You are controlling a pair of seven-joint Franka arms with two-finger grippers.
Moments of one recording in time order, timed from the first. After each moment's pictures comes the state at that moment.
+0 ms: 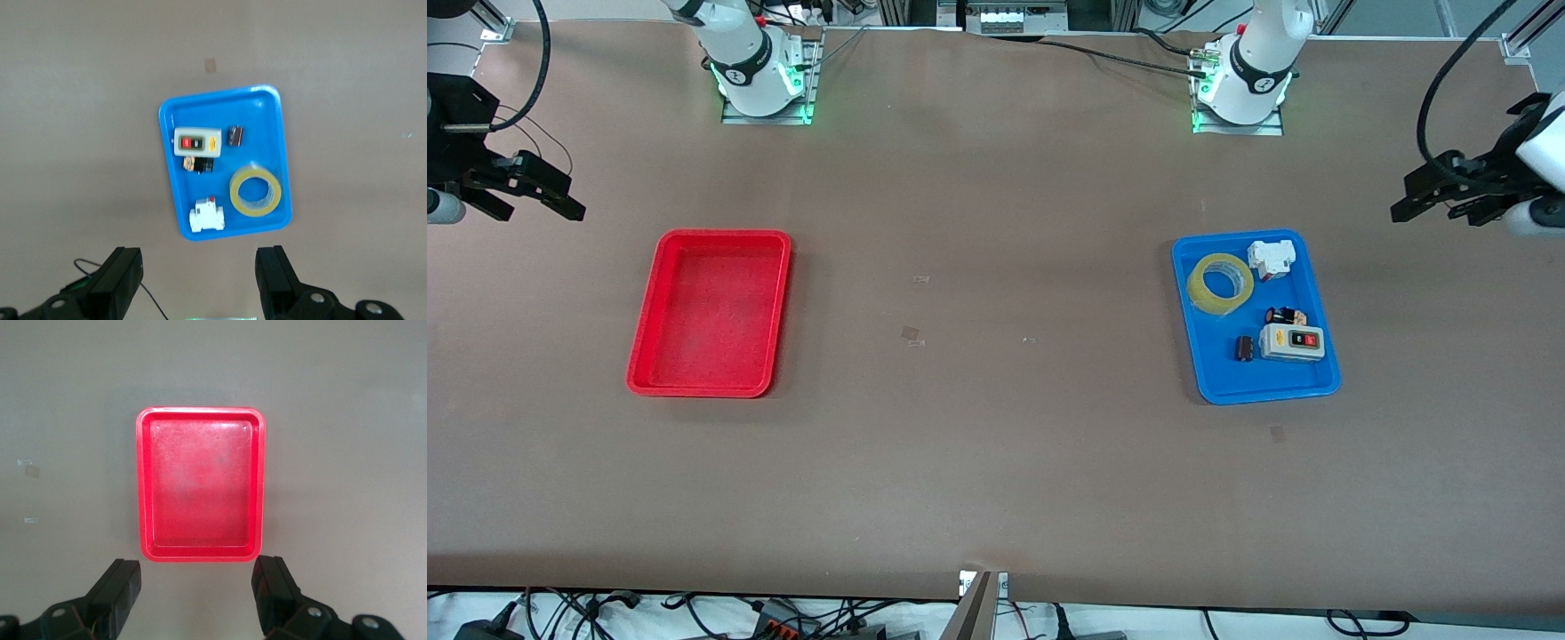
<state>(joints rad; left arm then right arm) 0.02 0.03 -0.03 -1.54 -0.01 1.47 0.02 -0.04 -0.08 0.00 -1.73 -0.03 1.65 -0.02</state>
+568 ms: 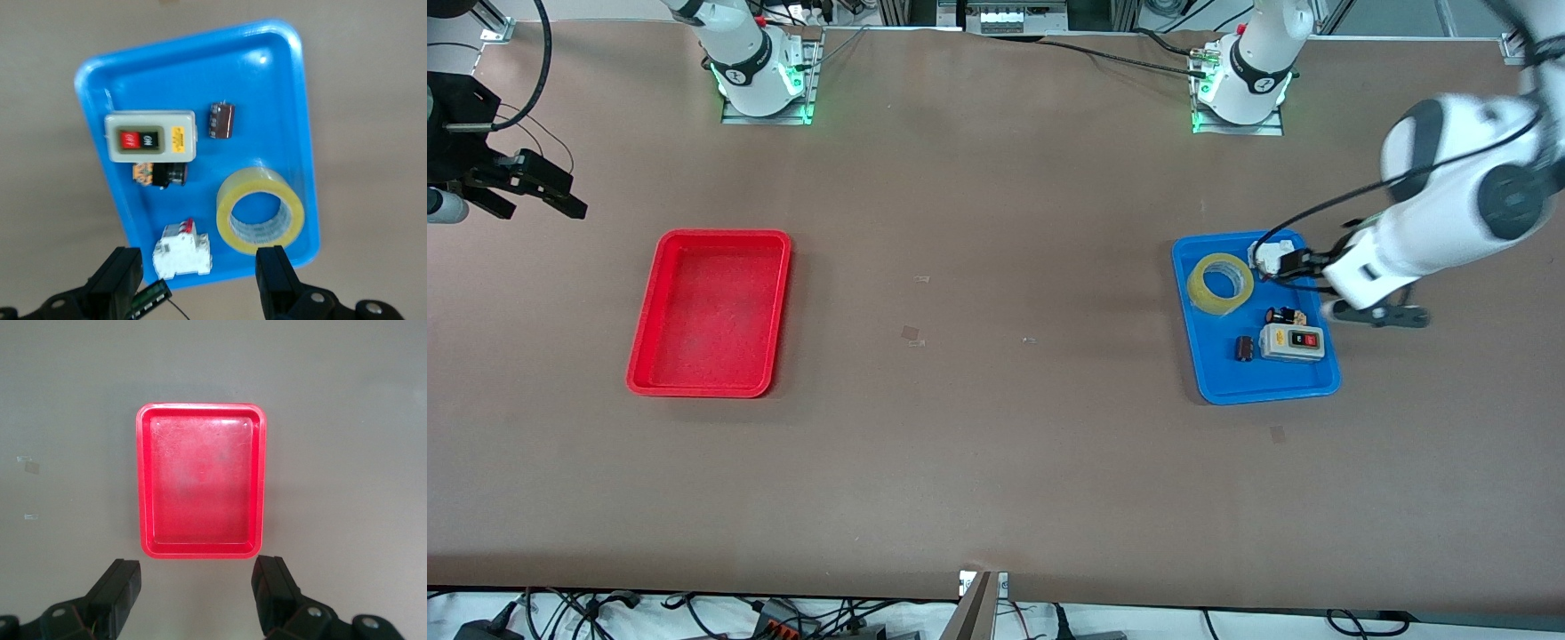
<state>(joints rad) 0.05 0.14 -0.11 -2.05 -0.01 1.99 0.01 -0.04 -0.08 0.00 -1.73 -0.03 1.64 -0.02</state>
